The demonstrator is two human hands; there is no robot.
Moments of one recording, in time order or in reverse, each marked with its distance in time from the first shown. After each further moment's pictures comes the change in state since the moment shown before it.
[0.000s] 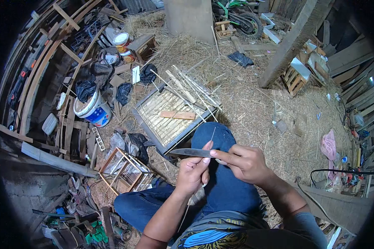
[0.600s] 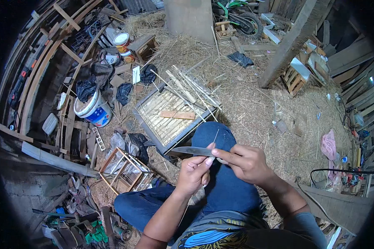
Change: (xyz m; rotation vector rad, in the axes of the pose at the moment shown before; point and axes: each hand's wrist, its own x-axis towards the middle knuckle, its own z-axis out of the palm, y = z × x) left_hand -0.003 -0.007 -0.008 -0.060 -0.075 -0.094; right_hand -0.003 0.001 -0.003 -0.030 0.019 -0.010
